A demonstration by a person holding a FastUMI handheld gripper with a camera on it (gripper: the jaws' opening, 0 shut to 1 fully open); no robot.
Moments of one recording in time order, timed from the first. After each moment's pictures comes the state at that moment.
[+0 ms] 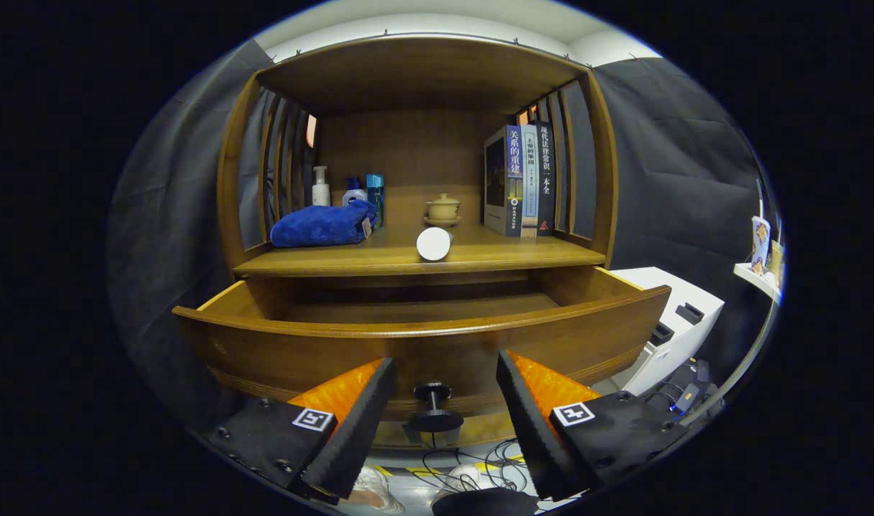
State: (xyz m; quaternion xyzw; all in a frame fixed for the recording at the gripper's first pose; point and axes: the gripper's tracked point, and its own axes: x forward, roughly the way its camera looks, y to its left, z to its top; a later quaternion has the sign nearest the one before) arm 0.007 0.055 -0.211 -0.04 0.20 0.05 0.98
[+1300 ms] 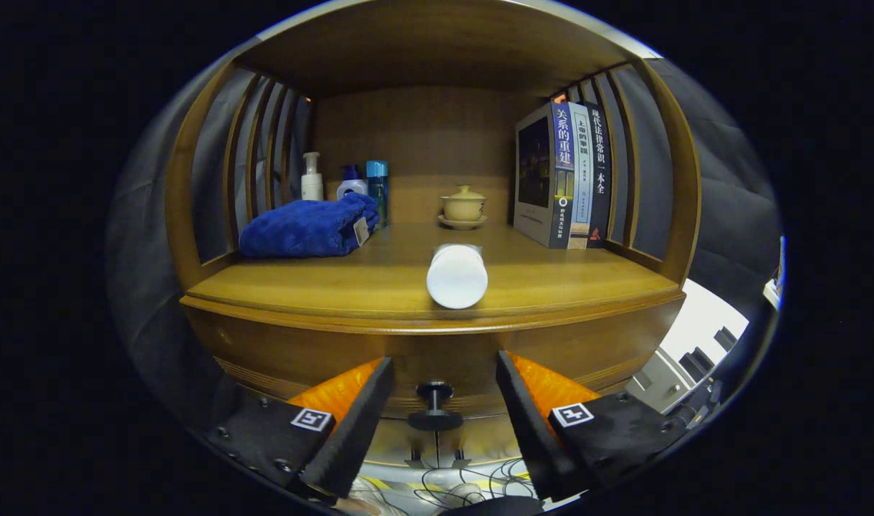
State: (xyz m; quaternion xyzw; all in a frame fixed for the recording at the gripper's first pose) arm 0.113 0.084 -0.217 -0.04 0.22 0.09 0.97
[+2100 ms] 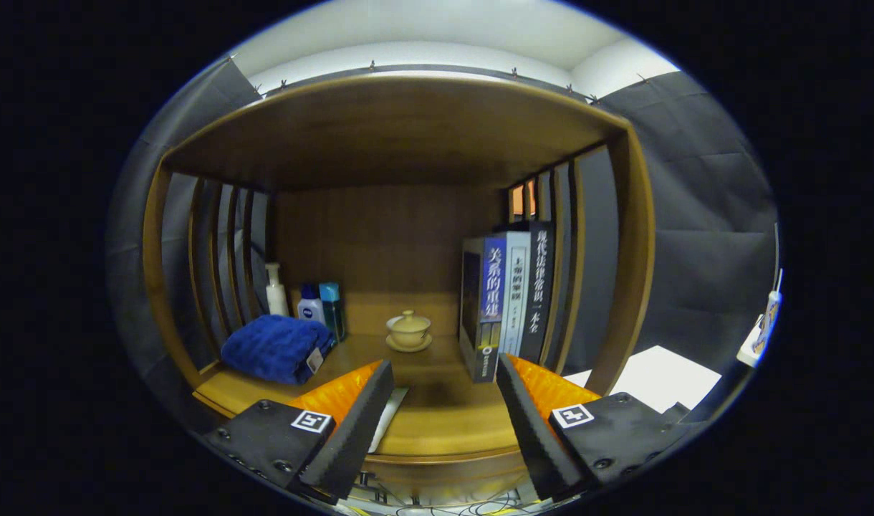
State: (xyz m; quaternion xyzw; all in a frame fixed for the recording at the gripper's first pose) arm 0.169 0.004 -0.012 -0.04 0.08 0.06 0.99
